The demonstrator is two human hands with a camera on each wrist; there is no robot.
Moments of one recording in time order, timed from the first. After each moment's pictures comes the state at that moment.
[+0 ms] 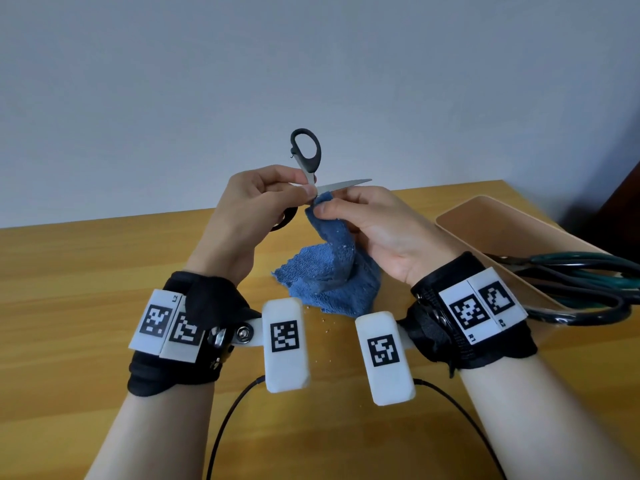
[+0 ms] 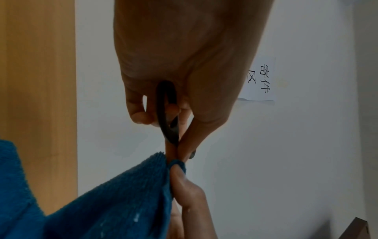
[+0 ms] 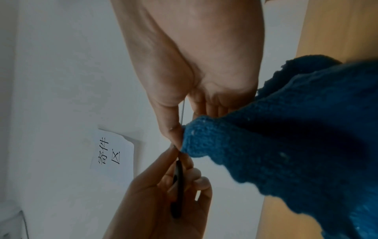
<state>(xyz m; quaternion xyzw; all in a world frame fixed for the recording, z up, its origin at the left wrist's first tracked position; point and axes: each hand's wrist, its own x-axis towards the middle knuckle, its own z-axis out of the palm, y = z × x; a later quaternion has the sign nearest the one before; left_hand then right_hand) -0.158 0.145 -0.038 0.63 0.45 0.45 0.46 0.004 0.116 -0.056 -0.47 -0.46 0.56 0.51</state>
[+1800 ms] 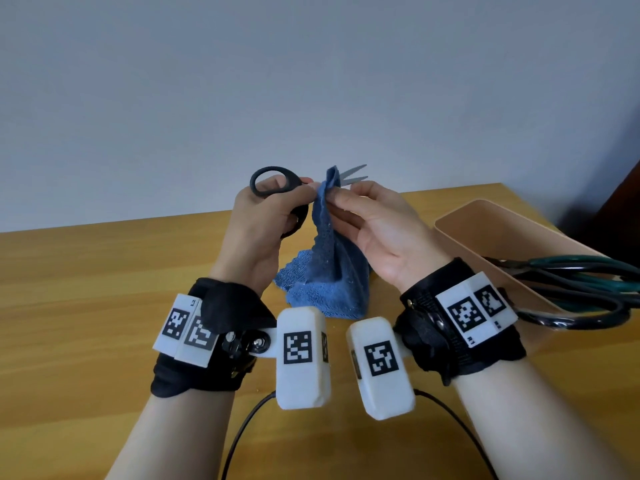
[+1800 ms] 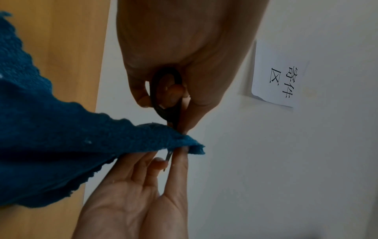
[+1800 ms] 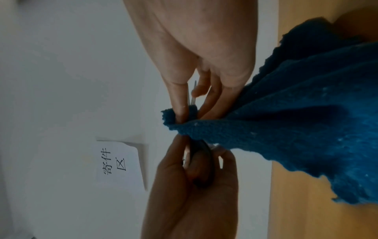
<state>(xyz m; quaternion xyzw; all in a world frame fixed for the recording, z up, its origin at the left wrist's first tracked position) -0.139 0.144 -0.047 0.53 0.41 0.51 0.54 0.001 0.120 -0.057 -0.34 -0.30 0.61 0.65</state>
